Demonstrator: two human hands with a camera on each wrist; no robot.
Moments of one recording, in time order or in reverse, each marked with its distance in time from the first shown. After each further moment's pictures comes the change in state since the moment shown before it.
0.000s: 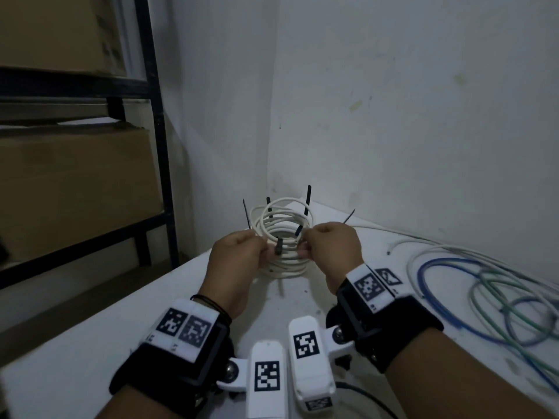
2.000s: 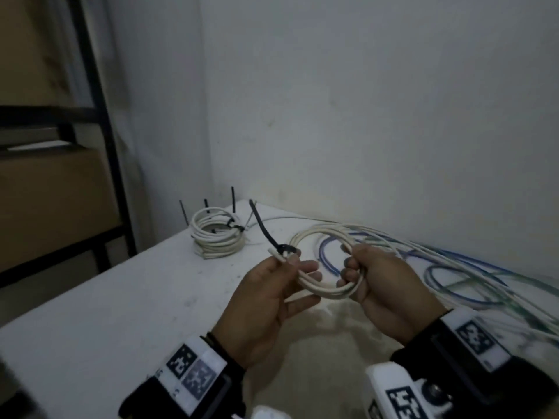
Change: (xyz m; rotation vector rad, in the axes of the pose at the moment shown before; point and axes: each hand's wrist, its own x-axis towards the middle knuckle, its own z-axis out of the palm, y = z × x) left_hand -0.183 0.026 0.108 -0.379 -0.482 -0.228; right_hand -0.137 0.019 -0.208 0.761 -0.015 0.194
